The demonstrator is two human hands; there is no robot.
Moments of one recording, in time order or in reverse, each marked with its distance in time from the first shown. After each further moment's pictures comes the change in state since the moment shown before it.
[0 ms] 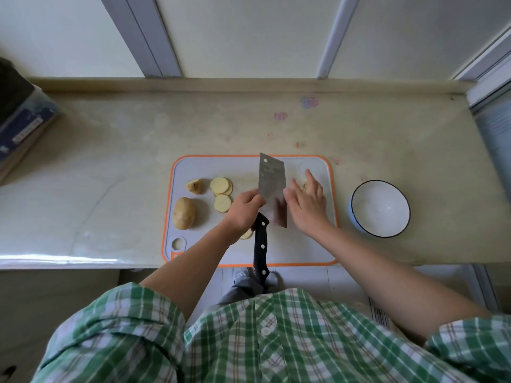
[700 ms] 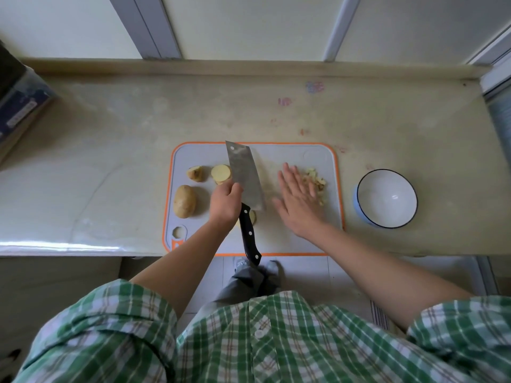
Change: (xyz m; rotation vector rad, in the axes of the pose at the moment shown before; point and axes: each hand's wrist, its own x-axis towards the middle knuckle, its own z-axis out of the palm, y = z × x) left_hand 0.008 -0.034 -0.021 0.036 0.331 -0.044; right_hand -0.007 0.008 0.029 -0.346 -0.035 -0.311
